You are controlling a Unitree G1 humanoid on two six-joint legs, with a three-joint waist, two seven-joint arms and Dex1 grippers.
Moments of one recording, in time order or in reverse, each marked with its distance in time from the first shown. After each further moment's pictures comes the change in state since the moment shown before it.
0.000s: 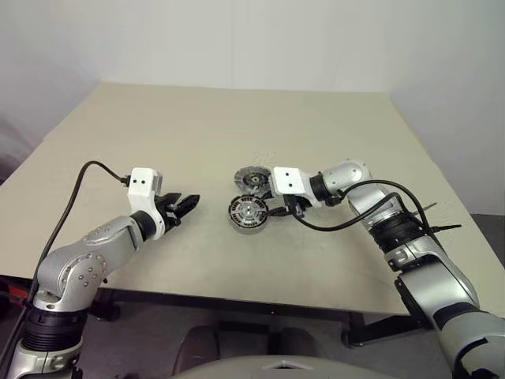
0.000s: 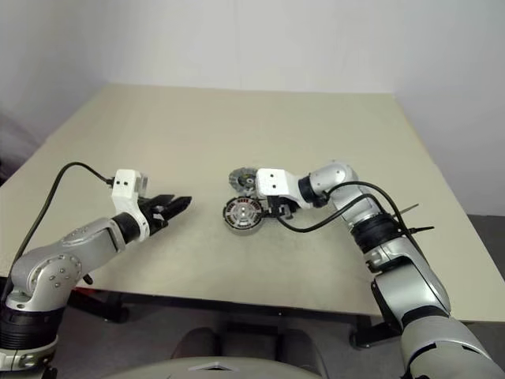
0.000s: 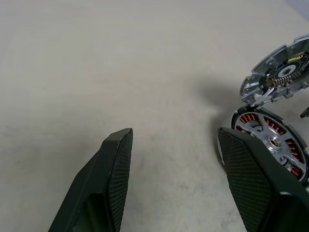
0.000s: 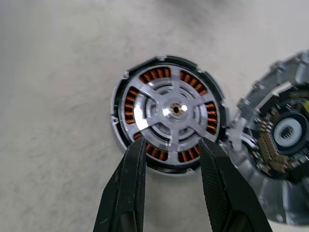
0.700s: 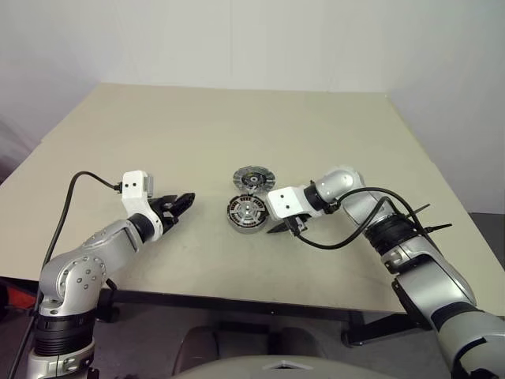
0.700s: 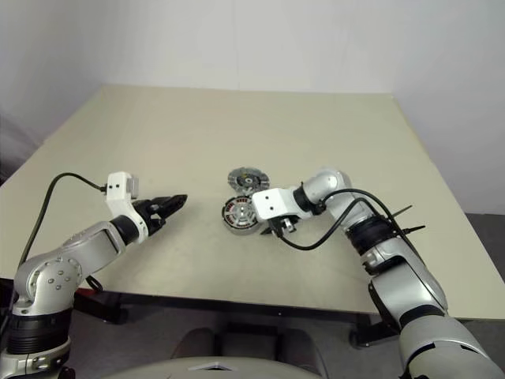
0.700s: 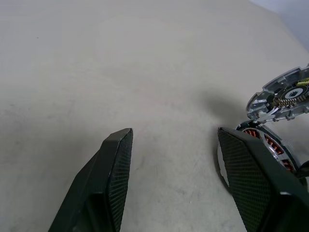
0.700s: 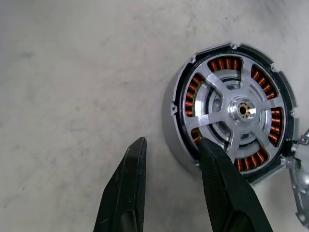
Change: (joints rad) left arm 0.012 -0.080 0.075 0.019 -0.001 0.054 0.033; right arm -0.019 0.035 0.046 0.106 -0.079 -0.153 0.070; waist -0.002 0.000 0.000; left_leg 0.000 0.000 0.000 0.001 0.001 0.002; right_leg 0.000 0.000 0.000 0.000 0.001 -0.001
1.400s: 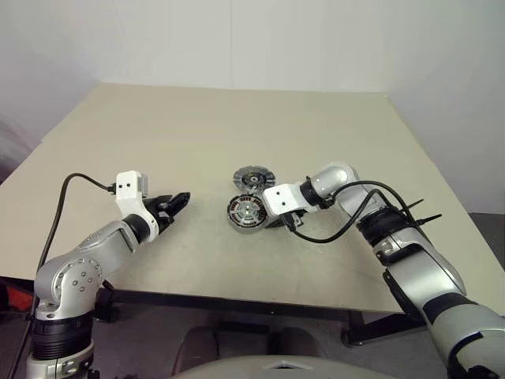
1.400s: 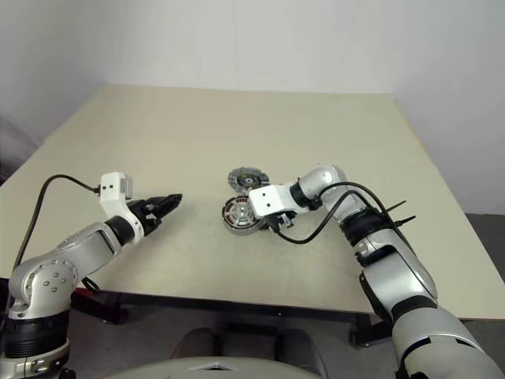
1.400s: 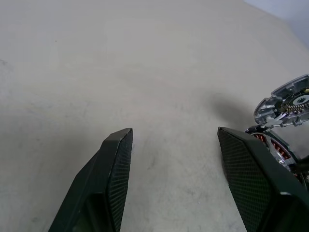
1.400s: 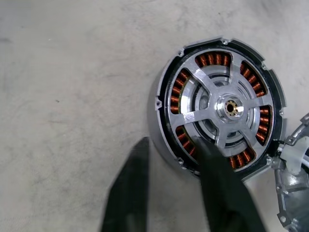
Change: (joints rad) left arm 0.011 -0.014 0.037 -0.015 0.007 0.015 0.006; right arm -0.049 0.024 0.007 0.088 -0.034 -0.094 0.002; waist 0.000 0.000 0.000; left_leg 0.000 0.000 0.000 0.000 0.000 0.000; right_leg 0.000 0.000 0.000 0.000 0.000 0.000
